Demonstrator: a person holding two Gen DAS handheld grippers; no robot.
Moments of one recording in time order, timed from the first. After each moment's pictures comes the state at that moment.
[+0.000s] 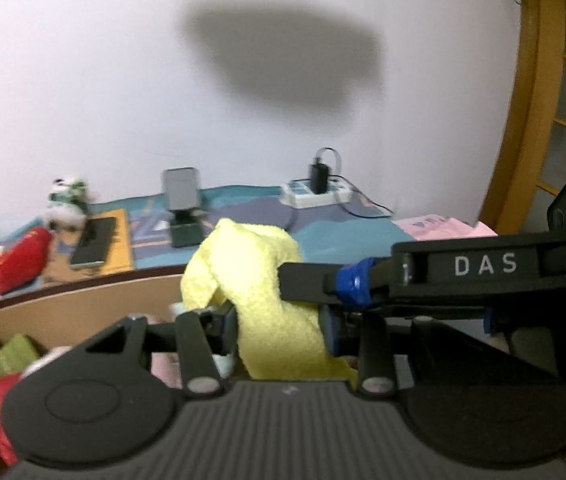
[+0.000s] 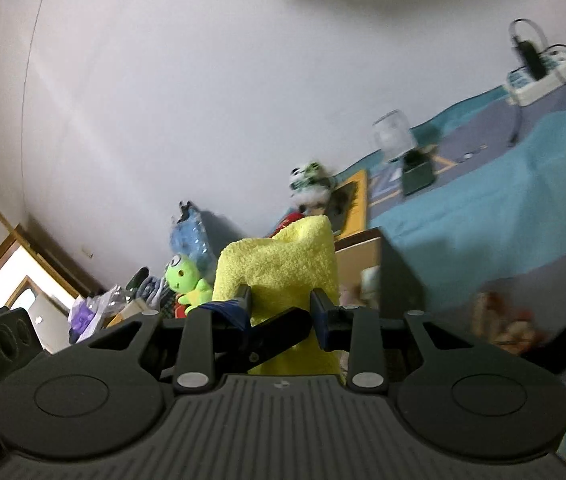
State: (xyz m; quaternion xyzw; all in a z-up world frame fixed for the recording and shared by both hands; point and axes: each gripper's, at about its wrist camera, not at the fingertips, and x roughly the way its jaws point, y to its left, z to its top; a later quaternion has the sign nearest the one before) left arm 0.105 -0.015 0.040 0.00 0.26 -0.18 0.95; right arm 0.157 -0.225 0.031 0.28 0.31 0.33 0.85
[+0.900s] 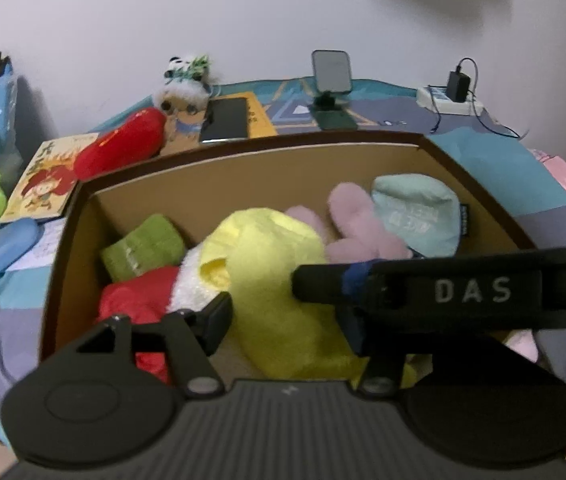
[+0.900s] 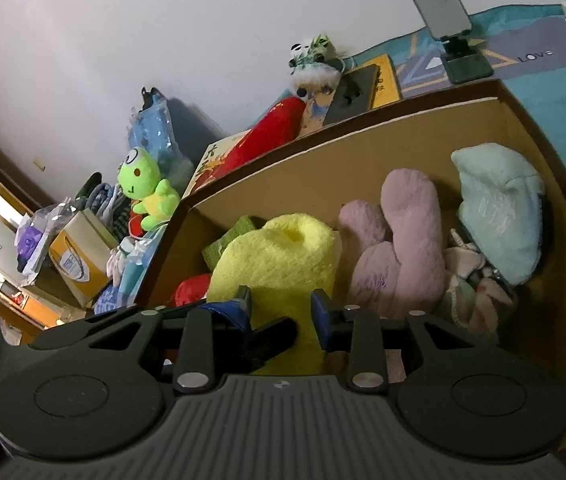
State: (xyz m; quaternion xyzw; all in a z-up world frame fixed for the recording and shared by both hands) left arm 0.149 0.123 -0.034 0.01 0.40 -0.06 0.92; right arm 0.187 -0.064 -0.032 0.18 0.43 0.32 0.82
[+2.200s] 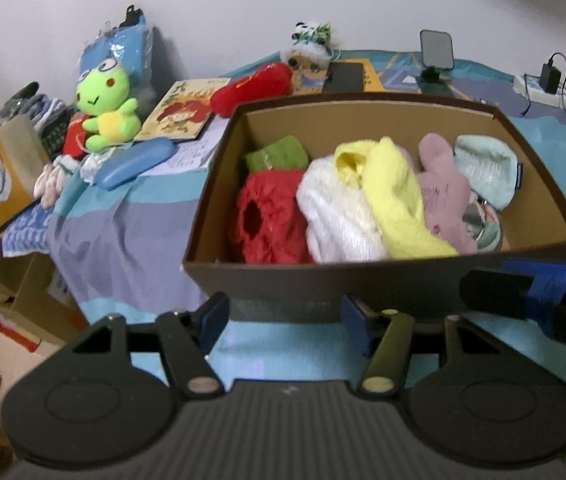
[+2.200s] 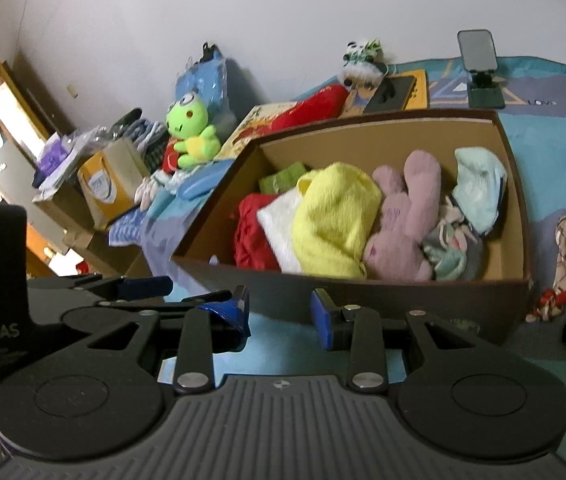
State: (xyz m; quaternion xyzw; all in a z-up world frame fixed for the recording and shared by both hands) left arm 0.053 0.122 0.001 0.01 0.45 0.12 0.88; right arm 0.091 -0.081 0.020 0.07 0.42 0.36 0.83
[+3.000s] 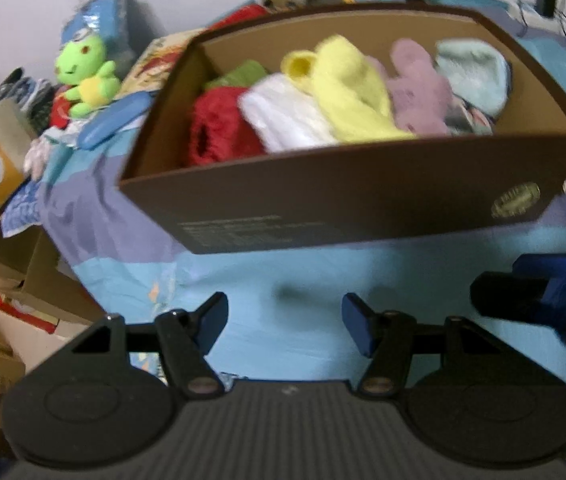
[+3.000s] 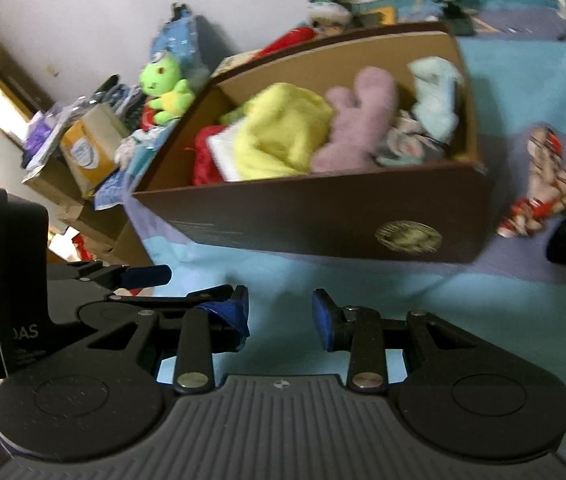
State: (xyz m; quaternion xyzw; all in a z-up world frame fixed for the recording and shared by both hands) left arm 0.052 0.076 -0.050 0.05 0.52 0.12 0.85; right arm 0.083 -0.118 -0.023 0.08 0.49 0.35 0.80
